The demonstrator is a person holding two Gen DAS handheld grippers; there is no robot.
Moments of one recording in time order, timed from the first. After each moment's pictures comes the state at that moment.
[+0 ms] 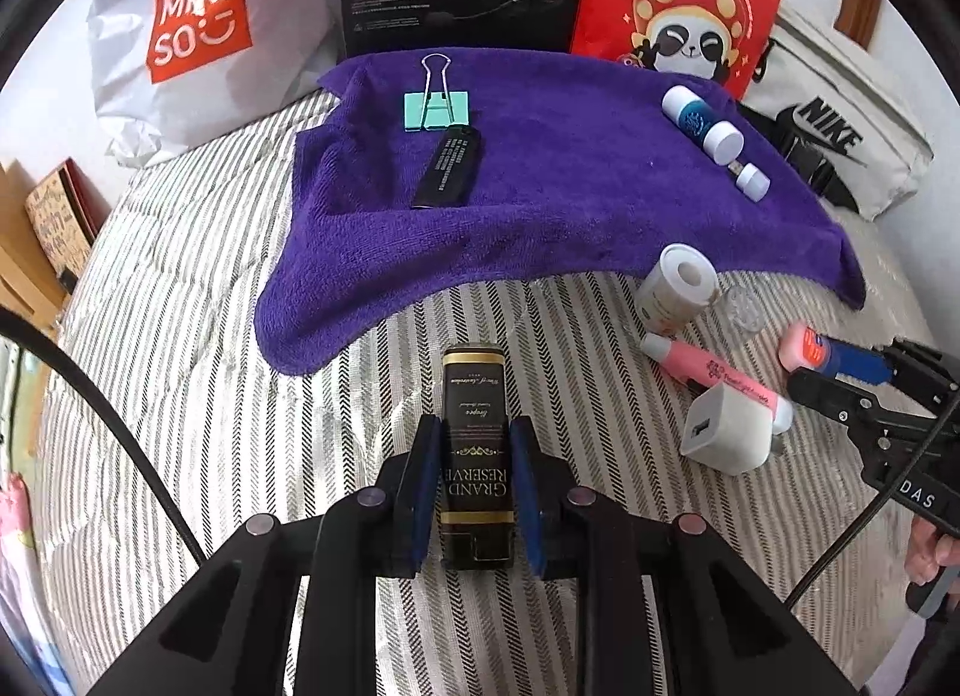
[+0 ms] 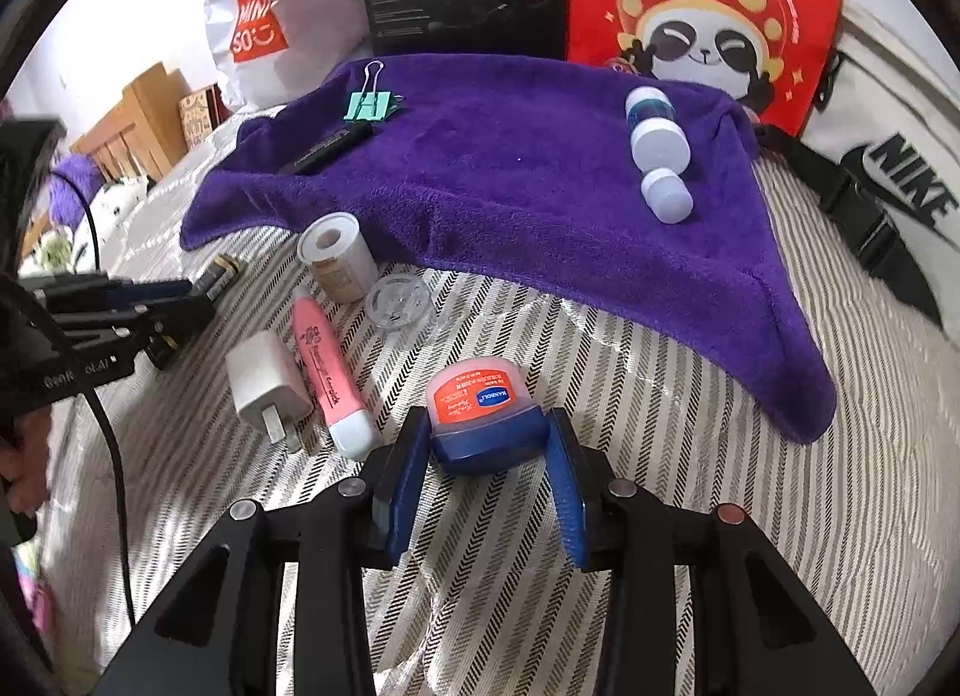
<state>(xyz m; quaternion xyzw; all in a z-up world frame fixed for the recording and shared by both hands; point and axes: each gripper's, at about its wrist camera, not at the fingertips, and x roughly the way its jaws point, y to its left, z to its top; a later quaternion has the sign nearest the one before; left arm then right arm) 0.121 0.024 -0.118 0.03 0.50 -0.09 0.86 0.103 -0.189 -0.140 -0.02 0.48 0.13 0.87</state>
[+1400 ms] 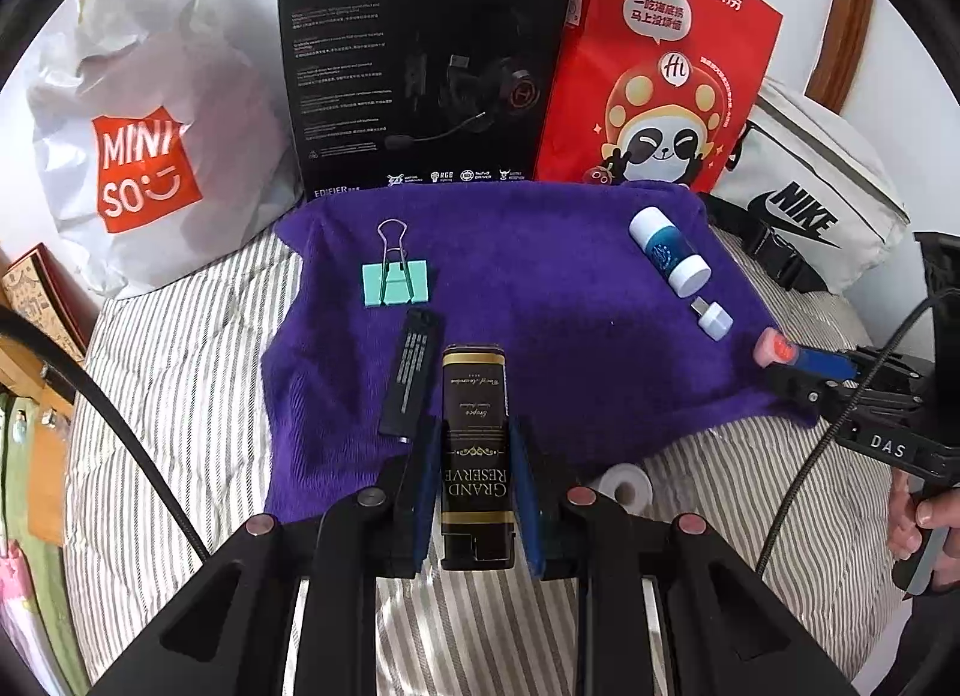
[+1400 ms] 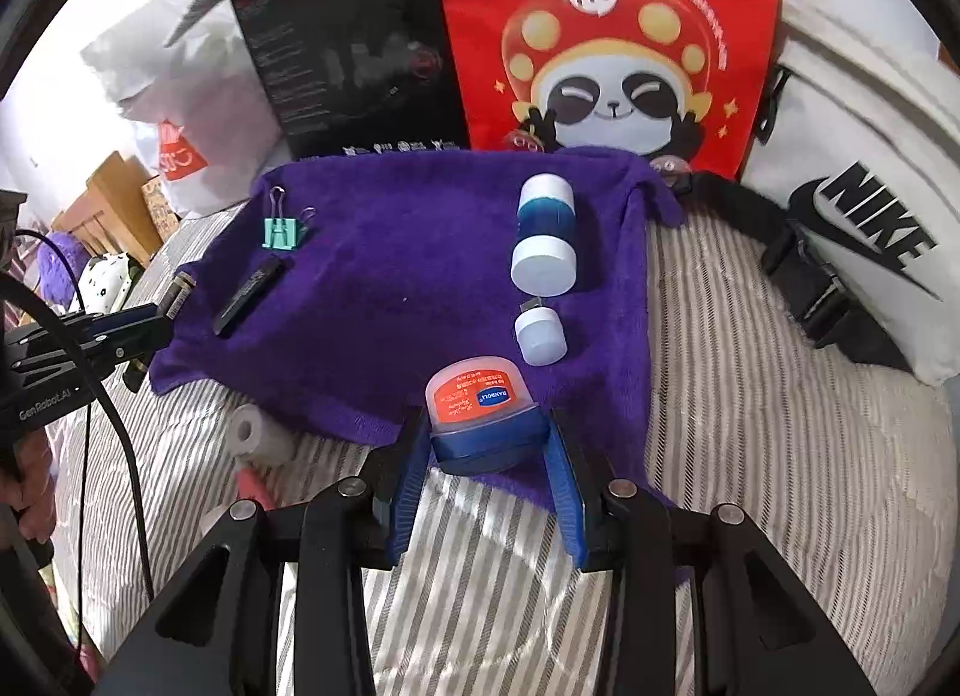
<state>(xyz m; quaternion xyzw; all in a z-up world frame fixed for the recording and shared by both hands) 0.194 0.004 -0.056 0.03 0.46 -0.13 0.88 0.174 -0.241 -0.095 0.04 0.48 0.10 0.87</state>
